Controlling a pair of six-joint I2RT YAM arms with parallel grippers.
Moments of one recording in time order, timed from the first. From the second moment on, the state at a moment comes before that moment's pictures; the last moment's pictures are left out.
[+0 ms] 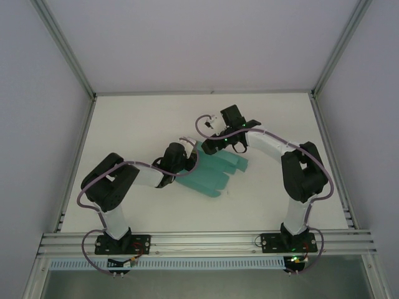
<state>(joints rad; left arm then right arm) -0.62 1.78 0.70 0.57 -0.04 -0.08 0.53 1.85 1.35 -0.47 -0.33 -0.17</state>
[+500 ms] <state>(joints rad) -0.62 1.87 0.74 0.63 -0.10 -0.14 0.53 1.86 1.35 -0.47 -0.36 -0.17</state>
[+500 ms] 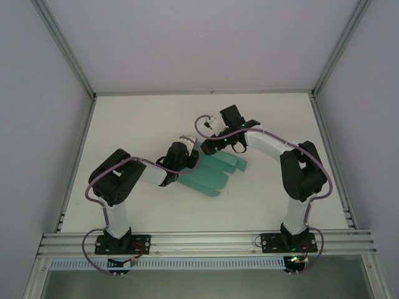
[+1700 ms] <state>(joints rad) -0.63 1.69 0.79 0.33 -0.32 -0.37 0.51 1.40 0.97 -0.36 0.07 0.21</state>
